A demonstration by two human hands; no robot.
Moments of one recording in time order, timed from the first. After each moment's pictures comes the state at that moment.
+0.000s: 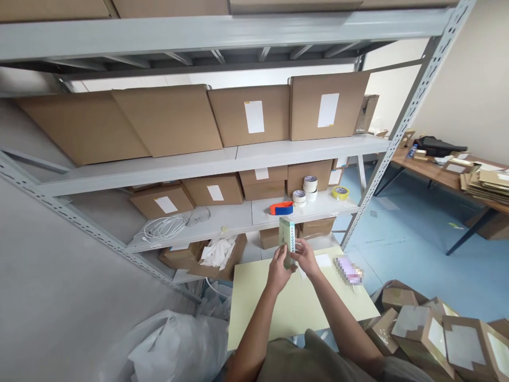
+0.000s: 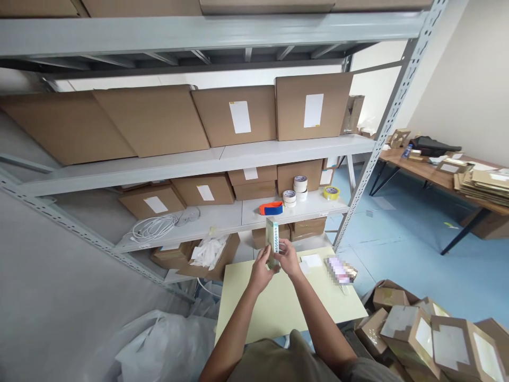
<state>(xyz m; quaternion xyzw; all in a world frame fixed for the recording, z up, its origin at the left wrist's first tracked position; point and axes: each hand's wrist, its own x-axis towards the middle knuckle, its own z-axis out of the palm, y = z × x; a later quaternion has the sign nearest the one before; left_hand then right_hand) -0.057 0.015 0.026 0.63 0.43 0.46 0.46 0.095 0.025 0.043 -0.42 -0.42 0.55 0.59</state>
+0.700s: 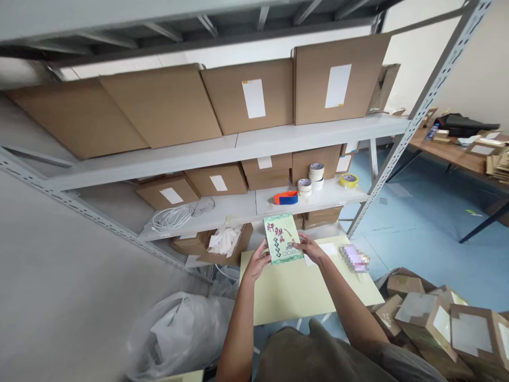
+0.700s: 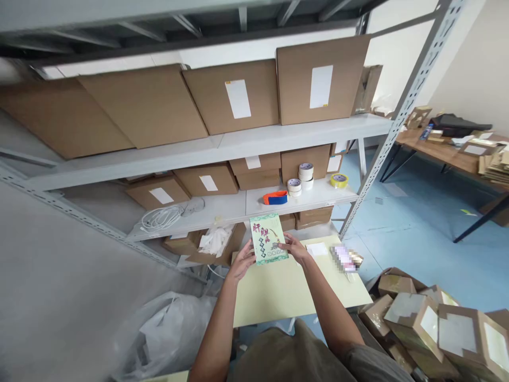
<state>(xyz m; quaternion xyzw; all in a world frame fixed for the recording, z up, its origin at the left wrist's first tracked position) -0.151 0.038 -0.014 0.43 0.41 0.45 0.67 0.127 0.053 -0.004 -0.39 -0.38 0.70 0.47</state>
